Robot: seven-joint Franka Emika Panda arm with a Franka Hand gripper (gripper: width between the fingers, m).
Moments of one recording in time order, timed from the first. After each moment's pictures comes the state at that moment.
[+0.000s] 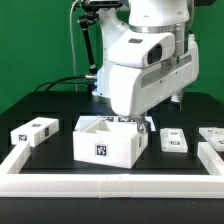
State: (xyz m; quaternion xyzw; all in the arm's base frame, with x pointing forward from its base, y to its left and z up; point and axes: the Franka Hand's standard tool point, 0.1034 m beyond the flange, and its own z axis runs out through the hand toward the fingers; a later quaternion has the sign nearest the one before) arm 0.598 0.049 0.102 -0.91 -0.41 0.05 0.07
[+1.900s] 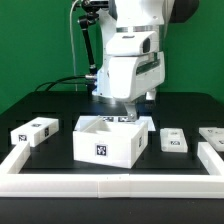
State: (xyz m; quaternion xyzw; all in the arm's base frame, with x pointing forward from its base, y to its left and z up) arm 0.490 0.026 0.086 -0.84 -0.55 -0.03 0.01
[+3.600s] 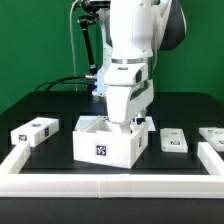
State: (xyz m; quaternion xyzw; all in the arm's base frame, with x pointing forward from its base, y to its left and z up) arm 0.436 0.018 0.023 -0.83 -0.55 -0.02 0.02
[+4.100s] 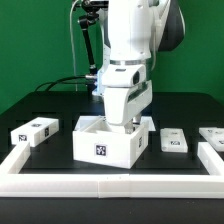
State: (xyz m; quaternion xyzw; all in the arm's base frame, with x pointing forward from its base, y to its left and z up) arm 0.436 0.016 0.022 -0.83 -0.55 -0.02 0.02
